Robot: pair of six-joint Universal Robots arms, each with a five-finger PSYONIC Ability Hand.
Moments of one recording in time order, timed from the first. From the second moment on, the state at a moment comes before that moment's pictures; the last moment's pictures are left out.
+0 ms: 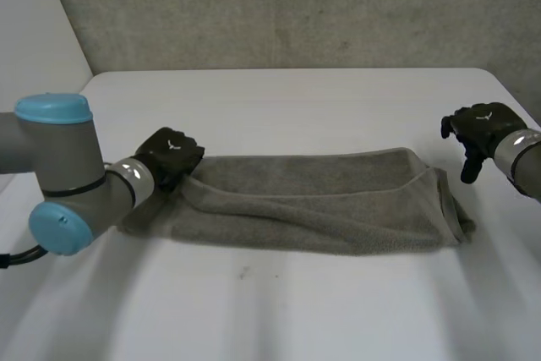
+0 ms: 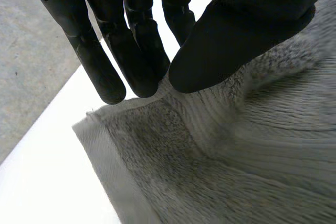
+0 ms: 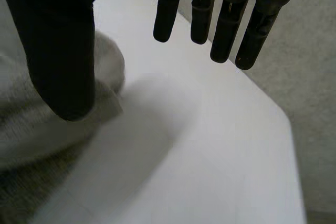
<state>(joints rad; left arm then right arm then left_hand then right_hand) 4.42 -2.23 -1.30 3.13 -1.29 3.81 1.64 -1.03 1.28 0.12 1.39 2.60 1.16 1.22 1.22 1.22 1.03 0.47 0.42 0.42 0.42 0.24</state>
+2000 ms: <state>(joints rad) 4.50 -1.47 -1.36 2.85 -1.29 3.55 1.51 -1.56 1.09 0.61 1.24 2.46 1.16 1.22 1.22 1.22 1.03 1.39 1.21 1.22 1.22 1.03</state>
